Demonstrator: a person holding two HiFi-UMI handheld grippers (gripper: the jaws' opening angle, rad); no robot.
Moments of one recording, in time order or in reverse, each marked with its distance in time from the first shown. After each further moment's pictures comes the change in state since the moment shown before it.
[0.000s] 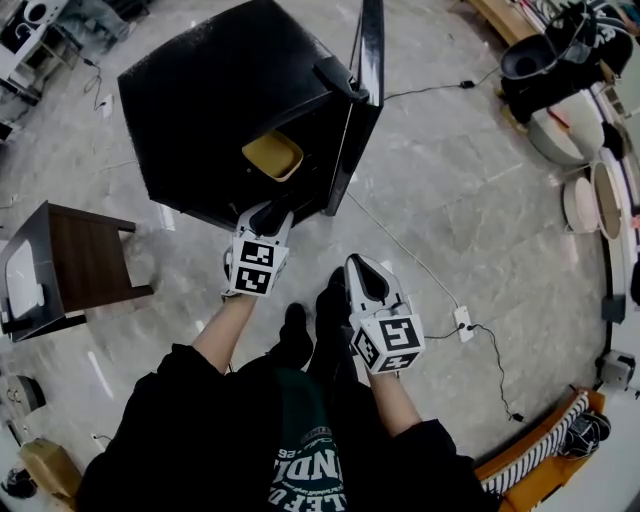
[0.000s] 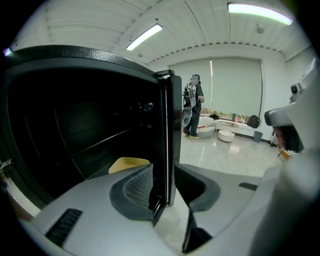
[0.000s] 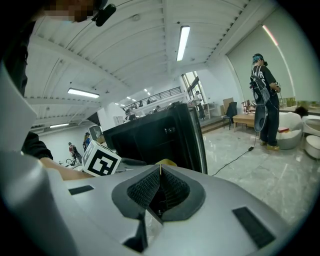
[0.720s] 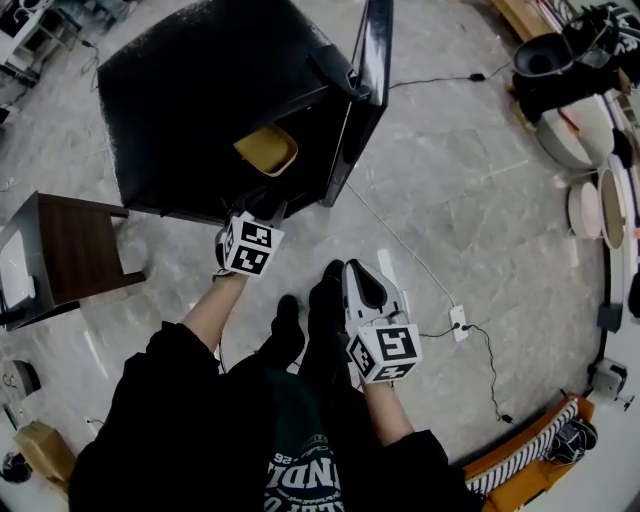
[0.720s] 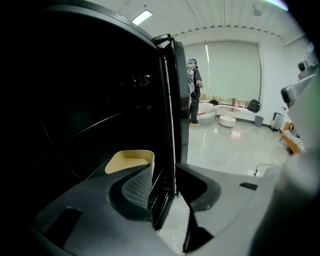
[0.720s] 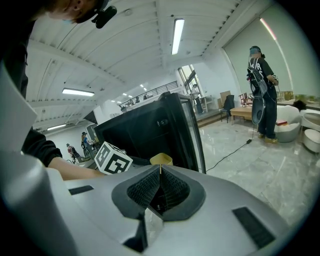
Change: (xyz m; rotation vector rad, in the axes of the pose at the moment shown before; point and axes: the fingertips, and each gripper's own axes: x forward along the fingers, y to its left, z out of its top) left arm 0.069 0.020 -0.029 0.107 0.107 0.007; right arm 0.017 -0.030 -0.018 0.049 0.060 -0.013
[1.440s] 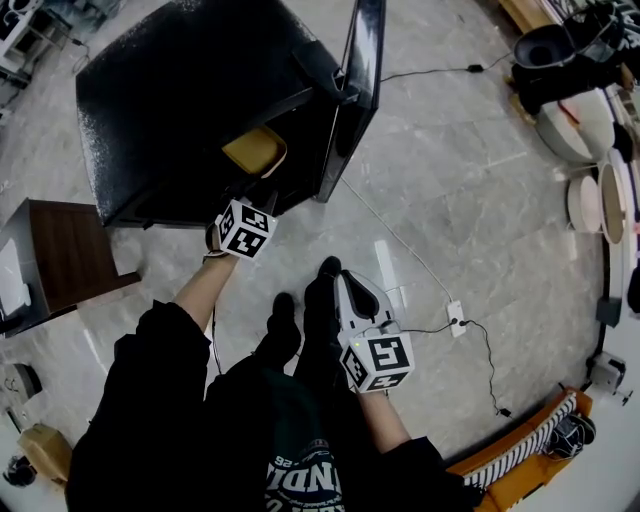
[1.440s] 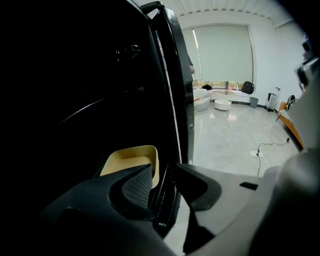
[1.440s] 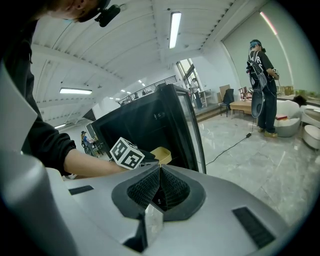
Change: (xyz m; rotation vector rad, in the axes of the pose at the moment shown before) left arm 0.056 0.016 -0.014 0.150 0.114 -0.019; right arm 0.007 -0.010 -0.019 0.028 0.061 0.006
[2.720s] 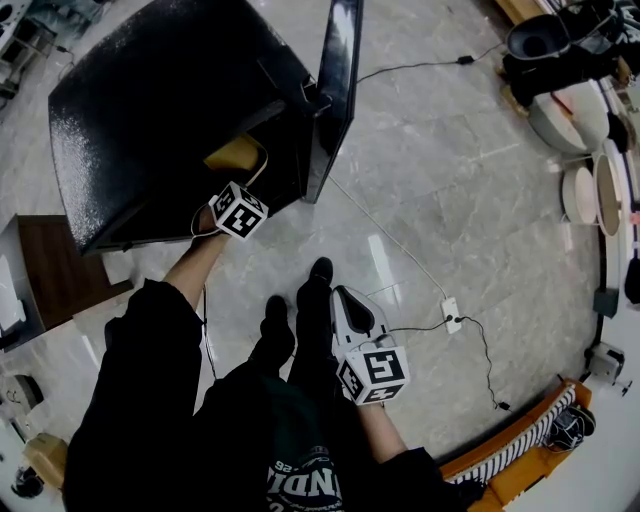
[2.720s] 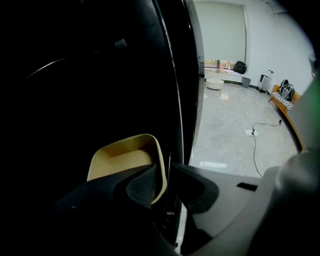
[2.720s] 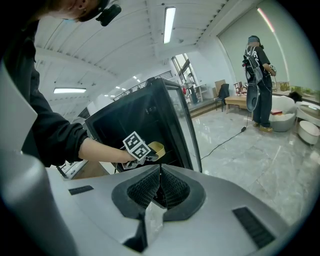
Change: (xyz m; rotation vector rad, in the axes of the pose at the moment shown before) left arm 0.072 0.010 -0.017 0.142 0.205 -0.077; right arm -0.002 -0.028 -0.020 0.040 0.056 -0.036
